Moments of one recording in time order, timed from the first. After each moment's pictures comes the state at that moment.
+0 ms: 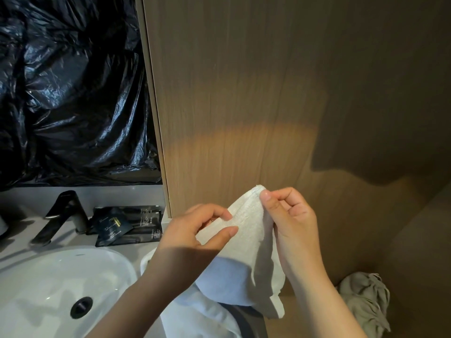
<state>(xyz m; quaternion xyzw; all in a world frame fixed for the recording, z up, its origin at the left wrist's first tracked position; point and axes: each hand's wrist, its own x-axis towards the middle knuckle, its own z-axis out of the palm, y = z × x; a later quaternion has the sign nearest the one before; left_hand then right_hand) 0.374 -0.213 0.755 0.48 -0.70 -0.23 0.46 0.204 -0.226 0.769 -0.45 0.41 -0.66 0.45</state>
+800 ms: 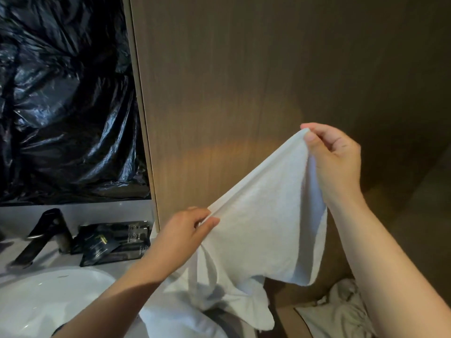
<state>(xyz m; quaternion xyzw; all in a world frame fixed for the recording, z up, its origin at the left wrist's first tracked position) 0.379 -0.266 0.746 0.50 -0.78 -0.18 0.33 0.130 -0.279 0.856 -0.54 0.51 -0.65 0.15</state>
